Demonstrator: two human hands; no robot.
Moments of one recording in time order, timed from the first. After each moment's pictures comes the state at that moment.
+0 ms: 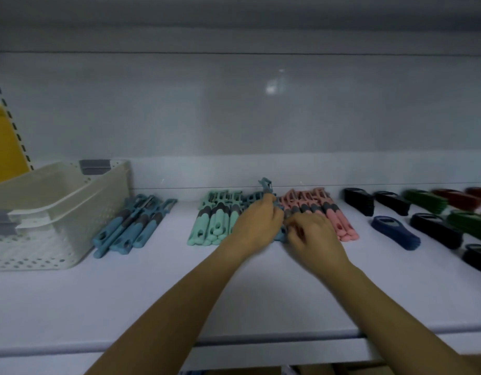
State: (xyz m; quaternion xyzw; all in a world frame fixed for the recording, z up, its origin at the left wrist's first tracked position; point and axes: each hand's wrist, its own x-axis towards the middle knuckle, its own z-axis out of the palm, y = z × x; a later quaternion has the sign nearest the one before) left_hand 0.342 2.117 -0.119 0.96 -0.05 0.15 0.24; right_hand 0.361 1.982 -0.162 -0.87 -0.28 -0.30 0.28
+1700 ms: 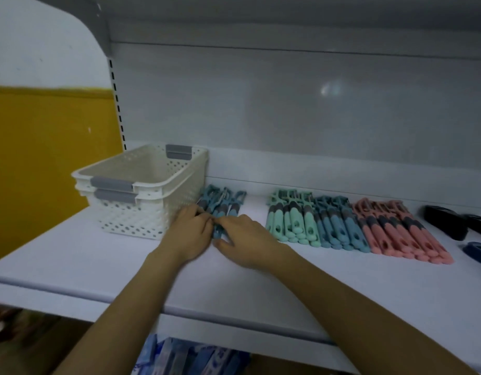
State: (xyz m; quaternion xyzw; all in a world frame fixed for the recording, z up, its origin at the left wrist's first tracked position) left_hand 0.248 2.353 -0.160 0.97 0.08 0.19 0.14; right_hand 0.300 2.205 -0.146 -0.86 -0.50 -0.06 0.14
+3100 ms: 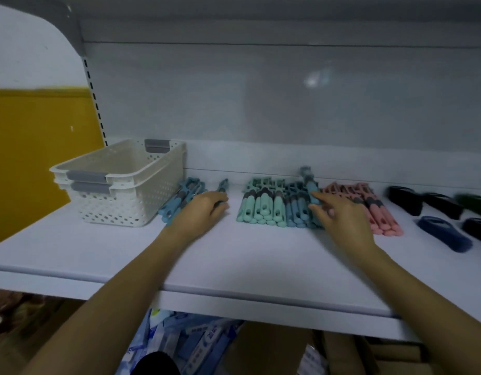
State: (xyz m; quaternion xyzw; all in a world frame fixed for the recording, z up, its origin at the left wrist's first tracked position) left_hand 0.276 2.294 -0.150 0.95 -0.05 0.27 0.18; right_hand 0.345 2.012 -0.143 -0.85 -0.28 -0.32 0.31
